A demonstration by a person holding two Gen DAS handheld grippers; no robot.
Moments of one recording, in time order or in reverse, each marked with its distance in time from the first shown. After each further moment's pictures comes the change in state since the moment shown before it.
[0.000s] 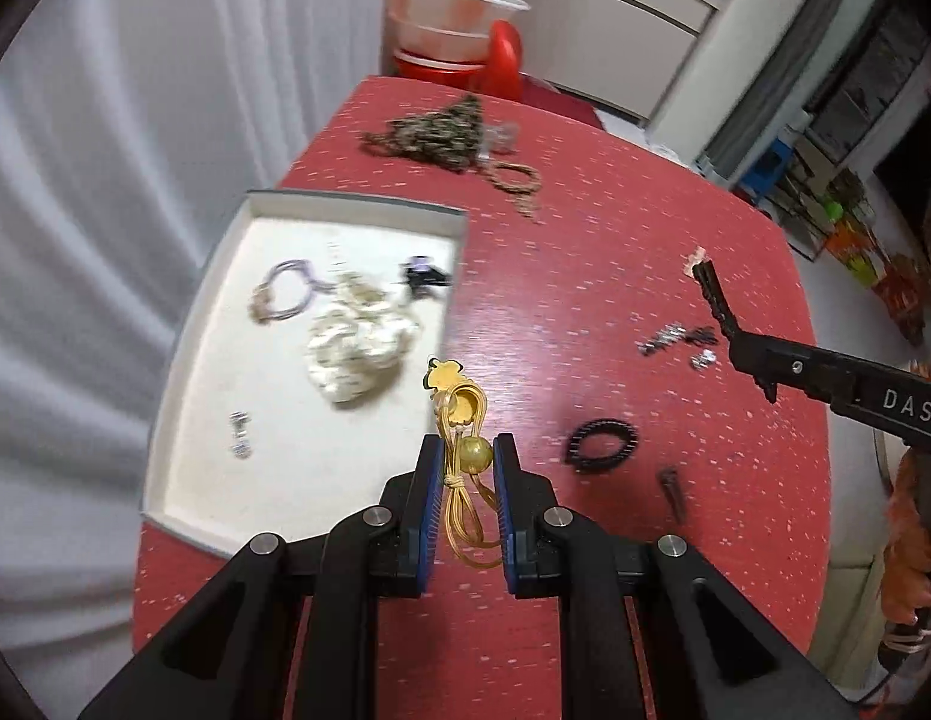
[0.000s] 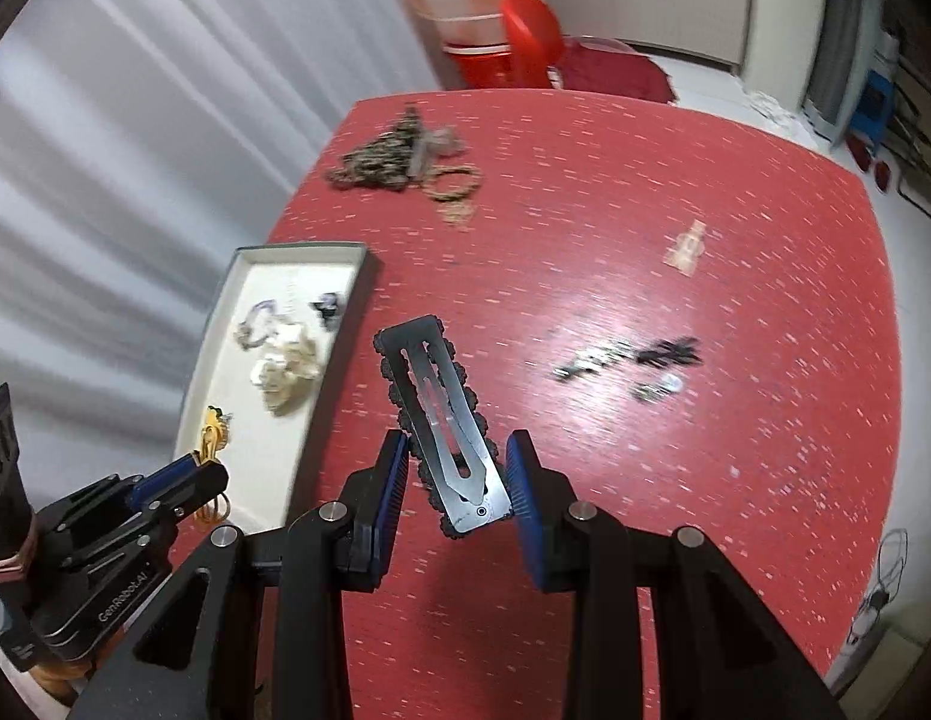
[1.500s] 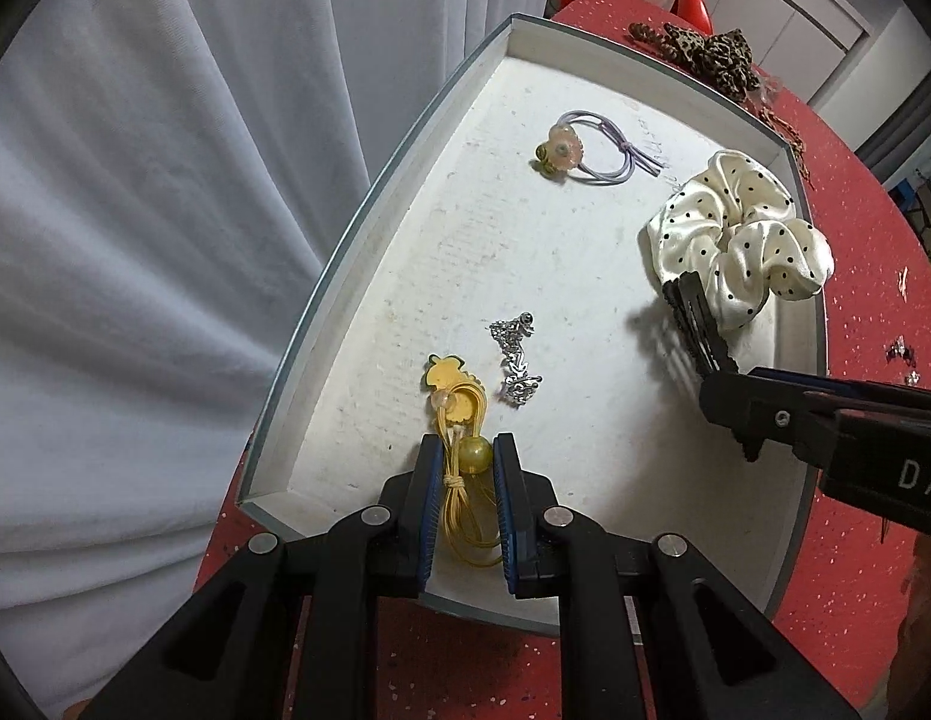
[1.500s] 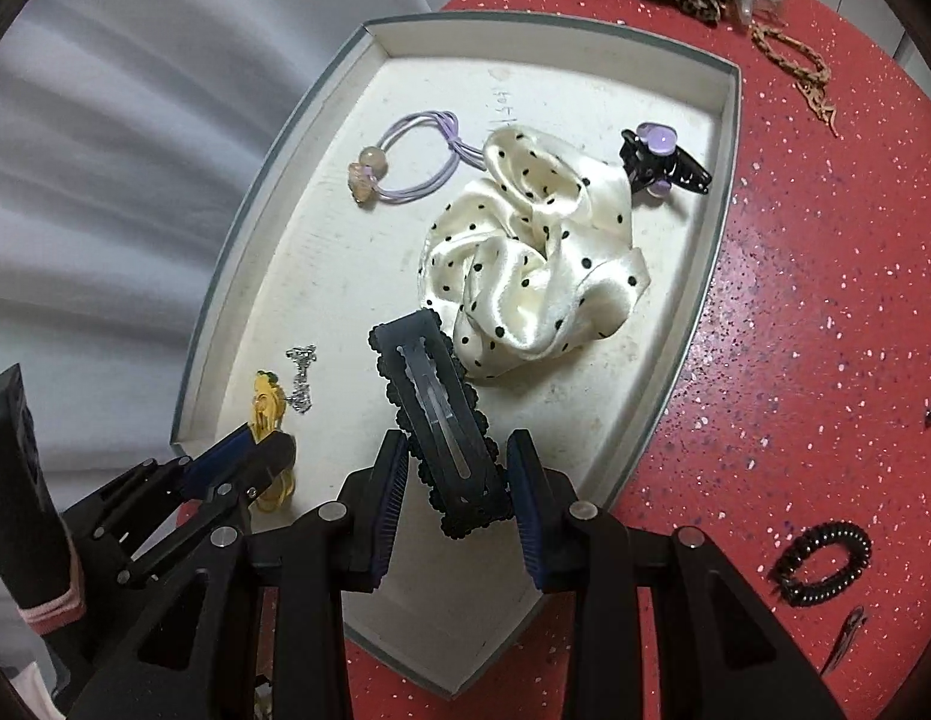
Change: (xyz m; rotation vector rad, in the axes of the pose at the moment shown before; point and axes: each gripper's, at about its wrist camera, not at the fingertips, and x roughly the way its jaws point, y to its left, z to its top) left arm 0.094 0.151 -0.049 -0.186 0.102 0.180; right arm 0.198 0.160 -0.015 -0.149 0.290 0.073
